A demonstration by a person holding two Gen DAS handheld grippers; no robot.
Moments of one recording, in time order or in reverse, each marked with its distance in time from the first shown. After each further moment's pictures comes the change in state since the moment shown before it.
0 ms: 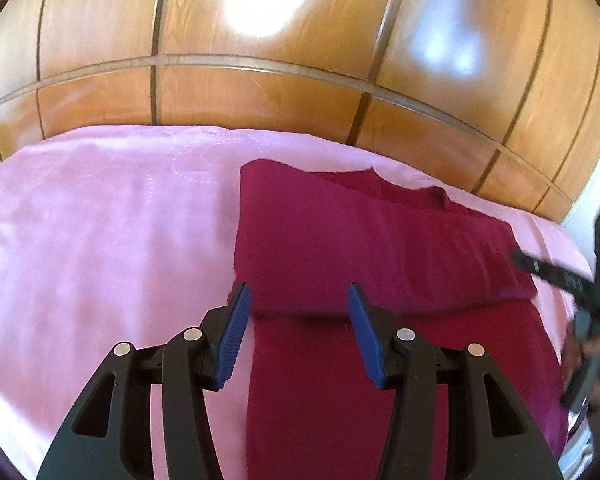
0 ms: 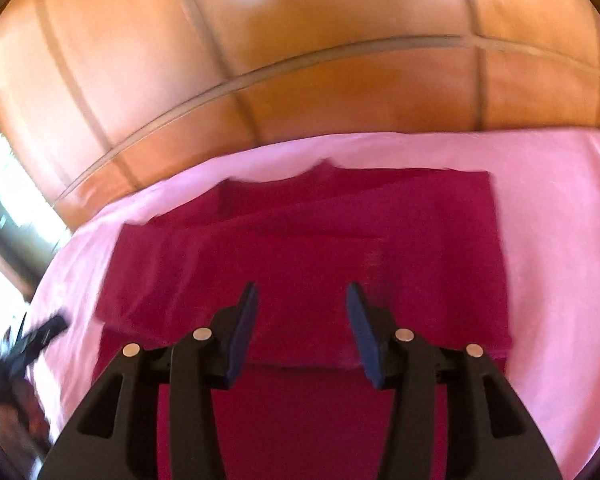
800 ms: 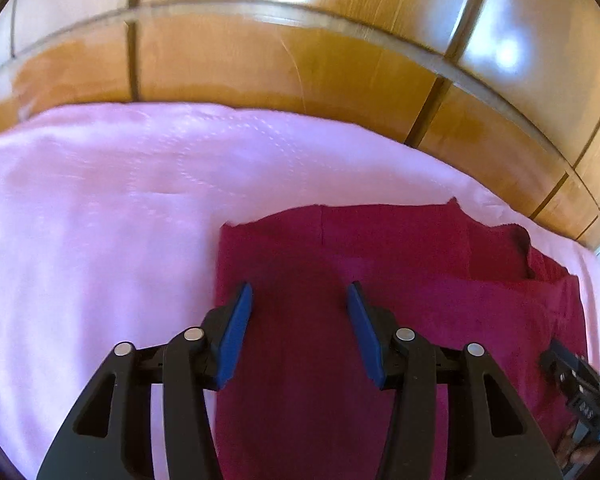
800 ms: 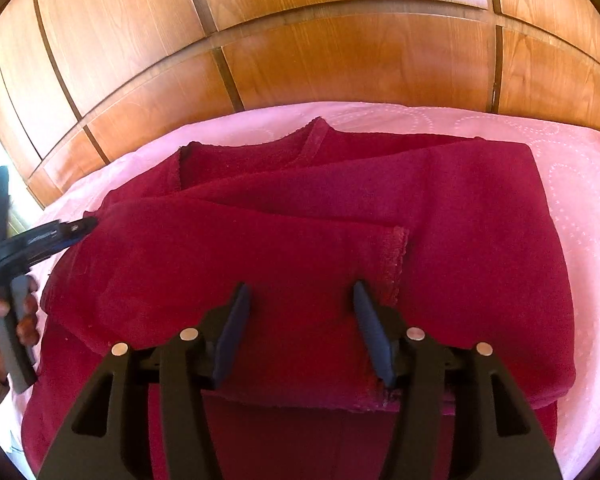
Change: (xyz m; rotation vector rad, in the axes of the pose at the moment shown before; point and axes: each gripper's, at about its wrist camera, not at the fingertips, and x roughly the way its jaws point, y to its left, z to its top) left arm 0.114 0.027 0.058 -0.065 0.078 0.079; right arm 0.069 -0.026 -0.009 0.013 0.014 -0.079
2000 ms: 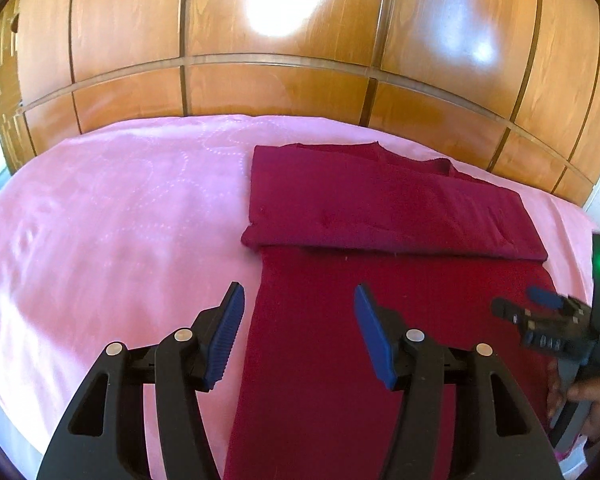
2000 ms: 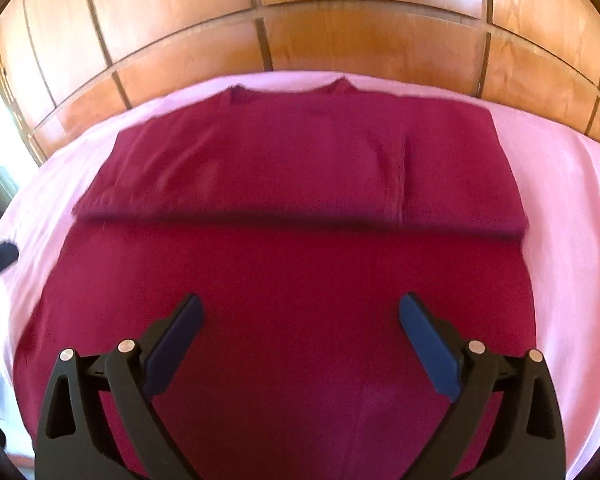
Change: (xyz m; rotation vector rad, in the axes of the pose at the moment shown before) left arm -0.165 -0.025 -0.133 0.078 -0.087 0.054; right arm -0.073 0.041 -0.090 -0.118 0.069 -0.077
